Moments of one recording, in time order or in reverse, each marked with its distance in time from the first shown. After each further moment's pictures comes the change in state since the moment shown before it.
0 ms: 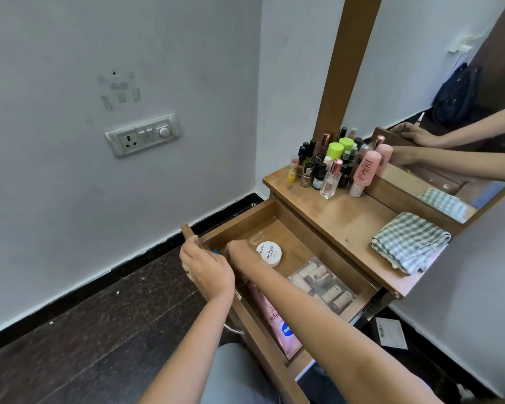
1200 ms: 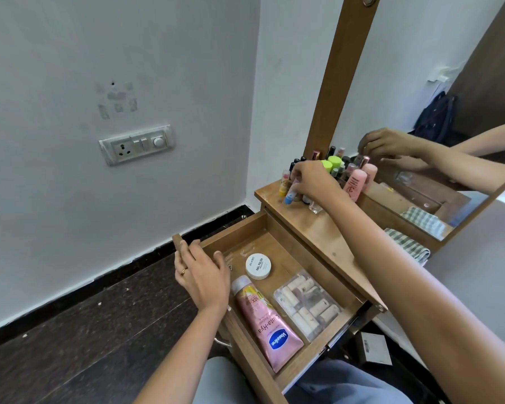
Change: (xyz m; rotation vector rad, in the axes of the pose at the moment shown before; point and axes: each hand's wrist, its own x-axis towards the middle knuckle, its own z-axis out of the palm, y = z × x) left_hand 0.002 -0.007 0.009 0.340 -0.157 0.174; right_hand -0.037 0.067 -0.225 -0.105 0.517 -0.019
